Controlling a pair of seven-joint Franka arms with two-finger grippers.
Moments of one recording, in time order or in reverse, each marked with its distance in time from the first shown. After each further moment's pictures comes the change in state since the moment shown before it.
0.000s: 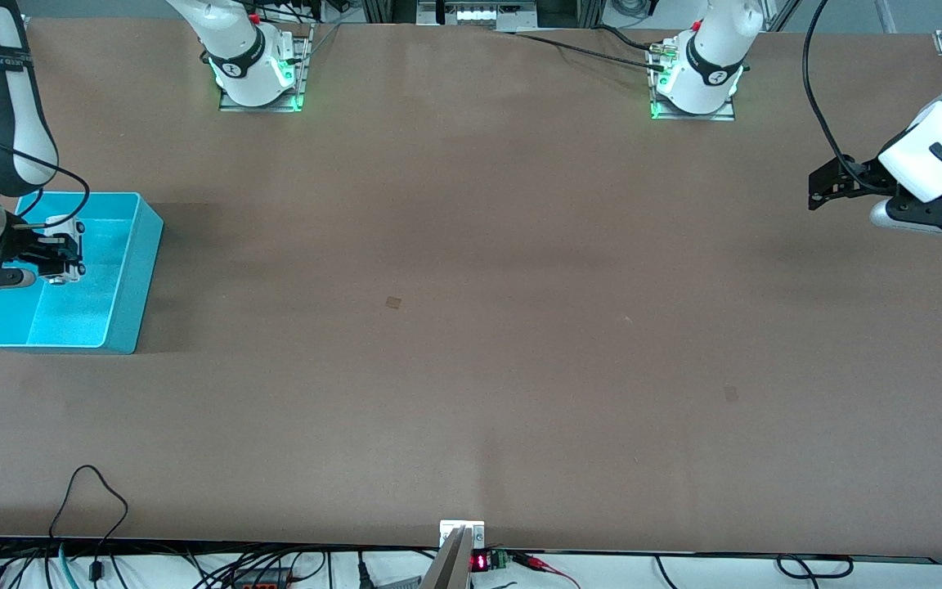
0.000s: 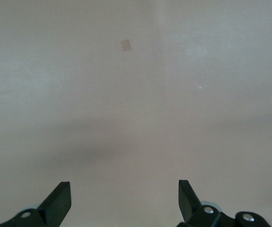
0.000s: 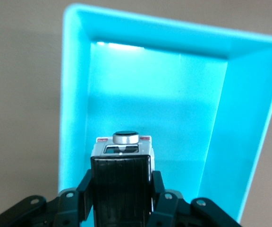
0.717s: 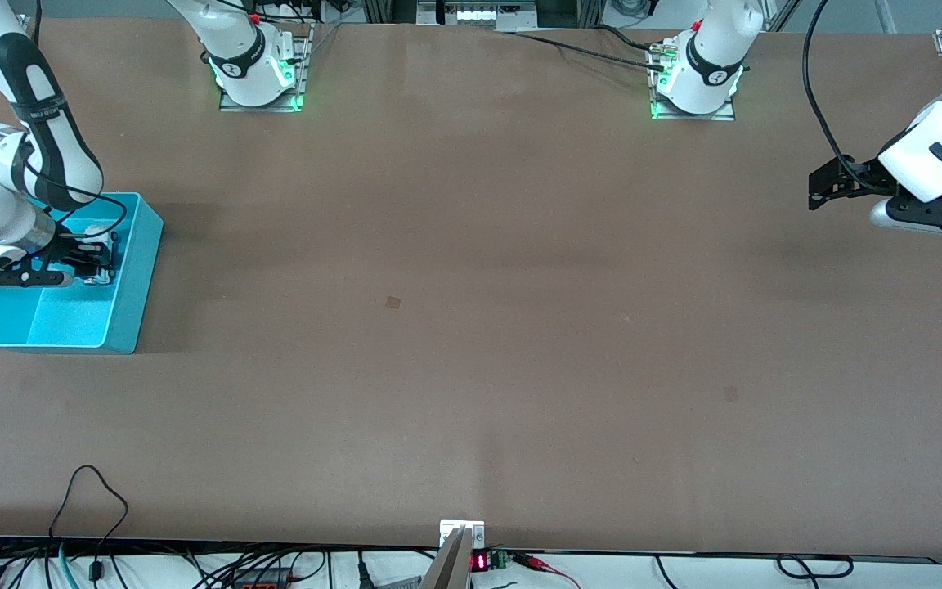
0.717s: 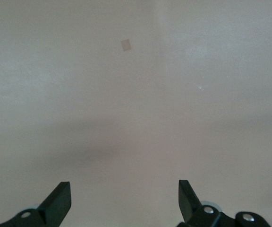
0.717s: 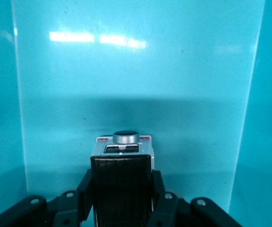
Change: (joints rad) left arm 0.000 0.000 0.000 0.000 0.000 0.000 0.000; right arm -0.095 0.170 0.001 -0.129 -0.001 0.322 0.001
